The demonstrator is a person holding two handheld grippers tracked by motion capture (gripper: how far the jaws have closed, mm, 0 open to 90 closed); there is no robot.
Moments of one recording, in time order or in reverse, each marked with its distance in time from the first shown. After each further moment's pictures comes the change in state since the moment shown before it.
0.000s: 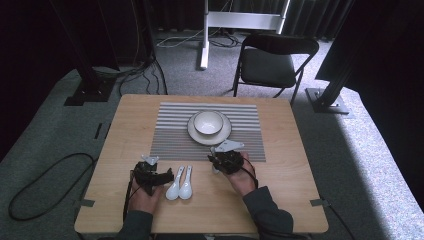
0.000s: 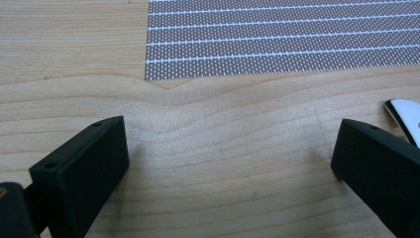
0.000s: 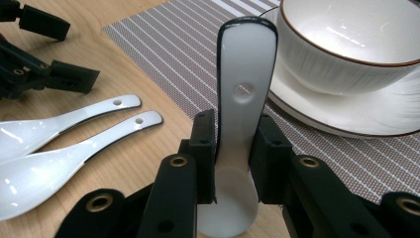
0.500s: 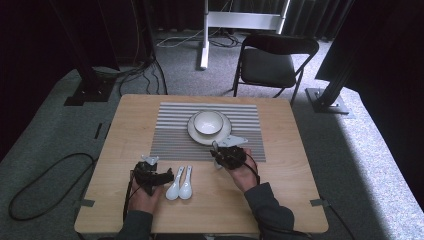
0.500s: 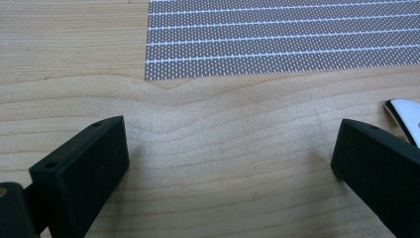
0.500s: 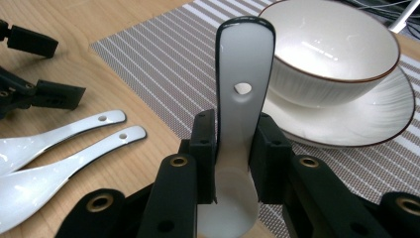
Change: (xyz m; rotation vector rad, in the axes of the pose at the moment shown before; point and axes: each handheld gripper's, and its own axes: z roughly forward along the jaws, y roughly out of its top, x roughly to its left) left arm 0.000 0.000 0.000 0.001 0.000 0.004; right arm -0.012 0.008 -0.005 -0.029 -0.020 0.013
